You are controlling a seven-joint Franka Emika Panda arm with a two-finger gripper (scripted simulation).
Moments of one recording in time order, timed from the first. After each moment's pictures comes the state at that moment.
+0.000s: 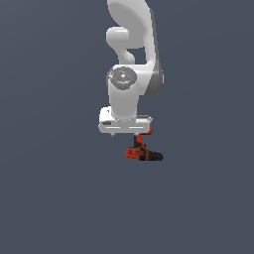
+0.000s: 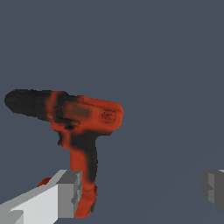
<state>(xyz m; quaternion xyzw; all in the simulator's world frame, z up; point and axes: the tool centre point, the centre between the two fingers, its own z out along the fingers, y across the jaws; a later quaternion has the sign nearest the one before) -0.024 -0.010 0.146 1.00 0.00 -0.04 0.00</state>
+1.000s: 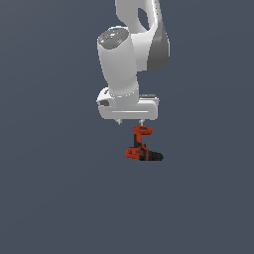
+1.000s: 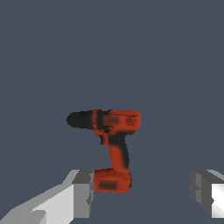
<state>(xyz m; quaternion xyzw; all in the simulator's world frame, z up) -0.018 0.014 0.228 0.99 -0.08 0.00 -0.08</state>
